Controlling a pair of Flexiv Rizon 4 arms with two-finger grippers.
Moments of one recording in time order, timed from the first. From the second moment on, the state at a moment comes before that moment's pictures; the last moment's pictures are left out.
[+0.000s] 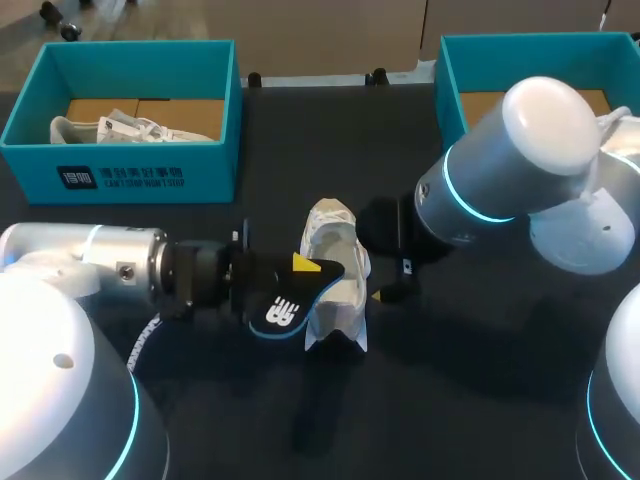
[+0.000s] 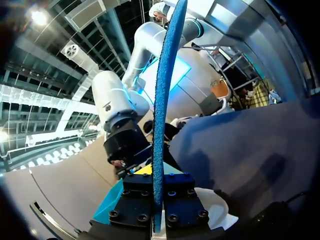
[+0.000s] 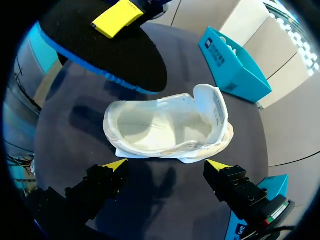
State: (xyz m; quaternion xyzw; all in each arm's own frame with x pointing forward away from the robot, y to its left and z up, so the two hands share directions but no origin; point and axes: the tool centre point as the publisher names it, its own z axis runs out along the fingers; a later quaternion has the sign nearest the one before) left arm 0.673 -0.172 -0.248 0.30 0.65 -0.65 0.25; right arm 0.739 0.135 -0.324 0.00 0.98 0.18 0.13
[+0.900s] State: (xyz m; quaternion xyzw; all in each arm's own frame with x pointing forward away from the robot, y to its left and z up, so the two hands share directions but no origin) left arm 0.678 -0.184 -0.281 0.29 0.66 -0.65 0.24; right arm 0.739 0.135 -0.324 0.00 0.98 0.18 0.13
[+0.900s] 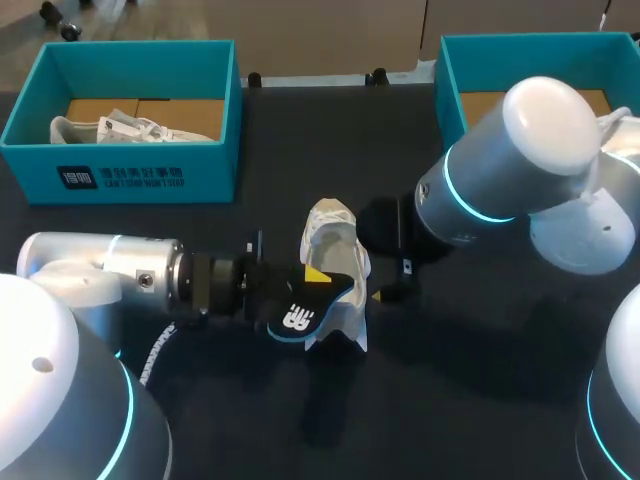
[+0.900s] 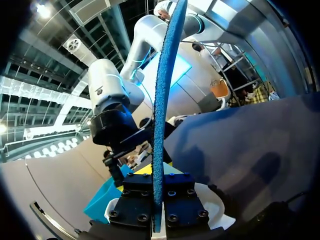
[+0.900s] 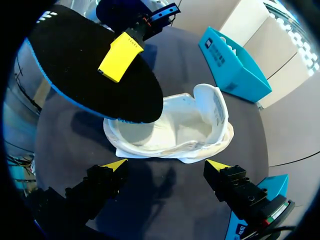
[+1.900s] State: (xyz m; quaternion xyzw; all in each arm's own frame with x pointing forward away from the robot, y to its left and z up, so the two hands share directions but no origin) left arm 0.694 -0.202 -0.310 0.29 0.67 -0.65 0.23; right arm 0.739 0.135 -0.324 0.00 0.98 0.18 0.13
